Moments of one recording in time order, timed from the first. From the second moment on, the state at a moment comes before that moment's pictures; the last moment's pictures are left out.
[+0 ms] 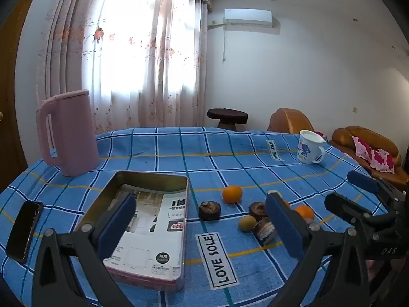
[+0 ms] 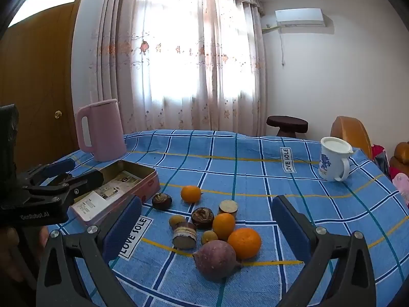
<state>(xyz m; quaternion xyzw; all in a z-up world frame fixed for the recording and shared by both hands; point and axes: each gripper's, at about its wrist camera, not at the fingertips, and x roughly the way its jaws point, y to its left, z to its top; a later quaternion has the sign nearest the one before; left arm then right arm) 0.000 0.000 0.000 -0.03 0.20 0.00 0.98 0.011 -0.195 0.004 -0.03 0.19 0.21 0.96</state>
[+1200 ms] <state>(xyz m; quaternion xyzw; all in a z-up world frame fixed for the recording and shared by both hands) 0.001 -0.002 -0.005 -0.03 0.20 0.00 0.98 0.008 -0.200 0.000 -0.02 0.19 0.21 0.96</state>
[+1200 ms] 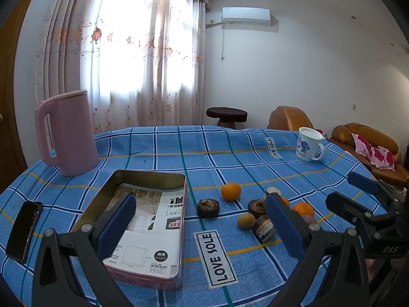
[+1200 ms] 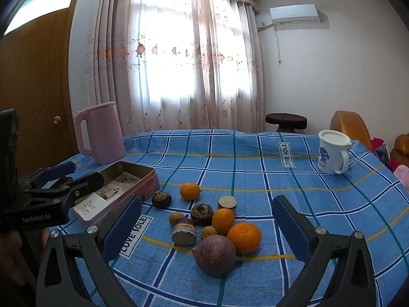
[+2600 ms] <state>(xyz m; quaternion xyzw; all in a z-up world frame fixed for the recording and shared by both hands) 0.000 -0.002 -0.004 -0.03 0.21 0.00 0.98 0.008 -0.199 -0.007 -0.02 0.20 0.22 0.96</state>
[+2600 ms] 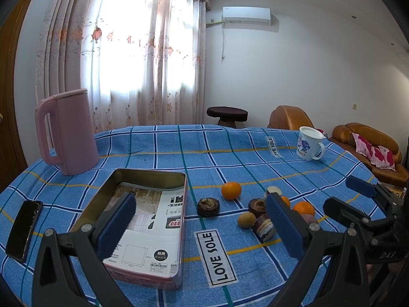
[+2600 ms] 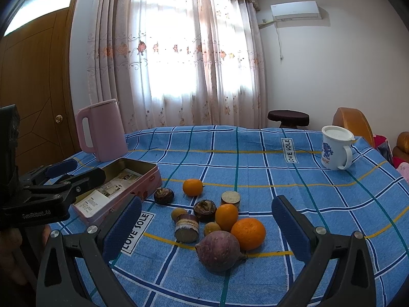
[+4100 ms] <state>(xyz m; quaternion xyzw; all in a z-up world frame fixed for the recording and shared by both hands) 0.024 -0.031 -0.046 -0.03 0.26 -0.05 0.96 0.030 -0.206 -0.051 -0.07 0.25 0.22 0.94</state>
